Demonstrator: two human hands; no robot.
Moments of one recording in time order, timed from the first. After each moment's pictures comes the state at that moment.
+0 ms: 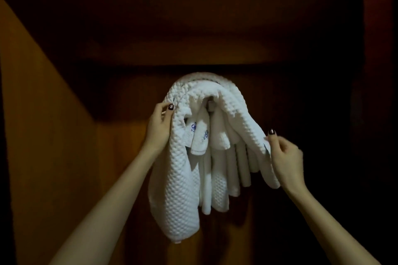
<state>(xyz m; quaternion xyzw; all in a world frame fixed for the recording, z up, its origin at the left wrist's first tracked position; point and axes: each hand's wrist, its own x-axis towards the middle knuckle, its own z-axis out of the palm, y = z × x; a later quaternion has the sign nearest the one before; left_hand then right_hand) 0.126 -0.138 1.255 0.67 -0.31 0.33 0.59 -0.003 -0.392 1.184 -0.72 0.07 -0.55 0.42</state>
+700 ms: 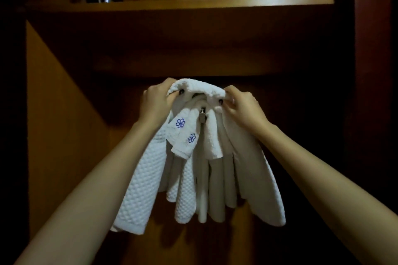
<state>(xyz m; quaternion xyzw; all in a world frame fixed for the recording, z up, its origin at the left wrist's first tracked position) 0.094 -0.148 1.338 0.72 -0.26 0.59 0.27 0.035 -0.379 1.328 -0.83 -0.17 -0.52 0.14</state>
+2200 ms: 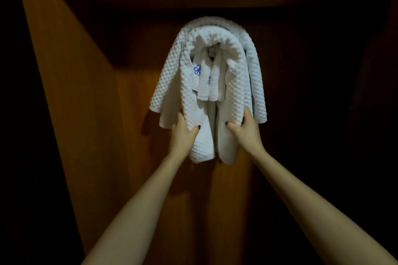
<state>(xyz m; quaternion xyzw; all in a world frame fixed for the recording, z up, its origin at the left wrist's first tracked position) 0.074 -0.188 1.106 0.79 -0.15 0.28 0.53 0.027 -0.363 1.123 -0.77 -0.10 -0.37 0.51</state>
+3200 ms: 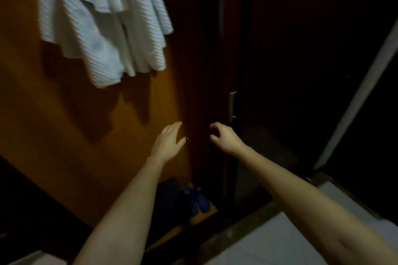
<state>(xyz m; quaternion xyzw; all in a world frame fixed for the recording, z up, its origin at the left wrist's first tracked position) -0.118 -0.202 0.901 0.88 -0.42 0.00 0.21 -0.248 -0.379 0.899 -0.90 0.21 -0.12 0.36</state>
